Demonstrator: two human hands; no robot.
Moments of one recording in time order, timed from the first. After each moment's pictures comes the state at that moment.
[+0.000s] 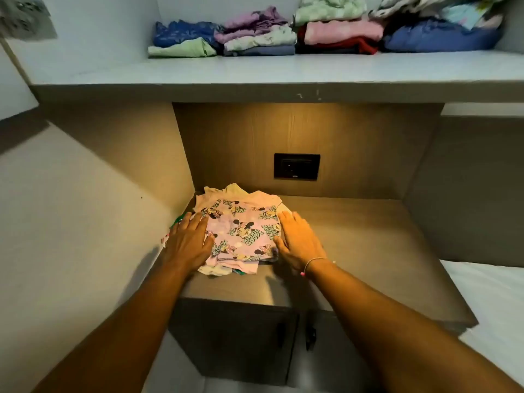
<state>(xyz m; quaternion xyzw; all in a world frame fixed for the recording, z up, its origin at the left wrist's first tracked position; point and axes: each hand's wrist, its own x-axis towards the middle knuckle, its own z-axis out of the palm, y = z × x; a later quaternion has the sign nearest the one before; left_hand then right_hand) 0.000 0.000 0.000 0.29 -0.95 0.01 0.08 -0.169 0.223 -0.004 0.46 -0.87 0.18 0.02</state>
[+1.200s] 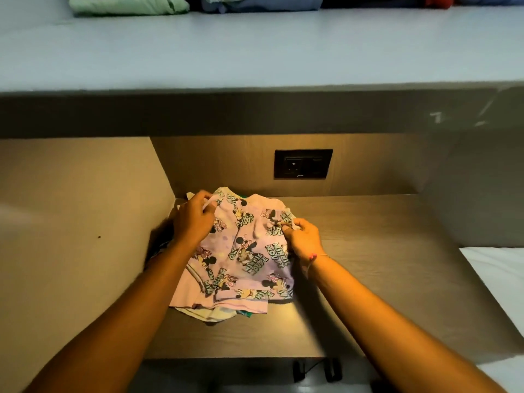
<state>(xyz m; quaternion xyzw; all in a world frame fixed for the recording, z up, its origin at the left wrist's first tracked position) -0.144 -0.103 -0.016 0.32 -0.88 -0.27 0.24 -0.227 0.130 -0.022 -0.01 -0.68 0.68 -0.26</state>
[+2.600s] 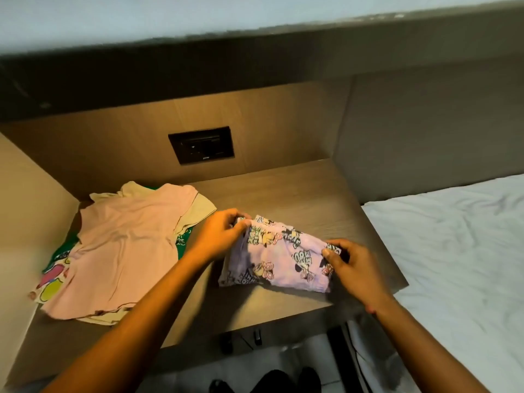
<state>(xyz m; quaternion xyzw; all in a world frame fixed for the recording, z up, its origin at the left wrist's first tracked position) -0.208 0.148 -0.007 0.12 -0.87 -0.47 0.00 -0.240 0.441 -0.037 0.10 -0.87 0.47 -0.07</state>
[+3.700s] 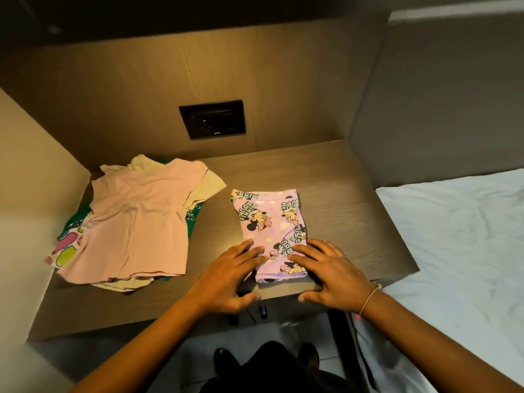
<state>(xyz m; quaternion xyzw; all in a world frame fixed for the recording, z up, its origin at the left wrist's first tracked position) -0.108 0.153 -0.086 -0.14 -0.97 -0.18 -0.05 -0.222 0.424 -0.074 0.48 -0.86 0.11 -0.13</state>
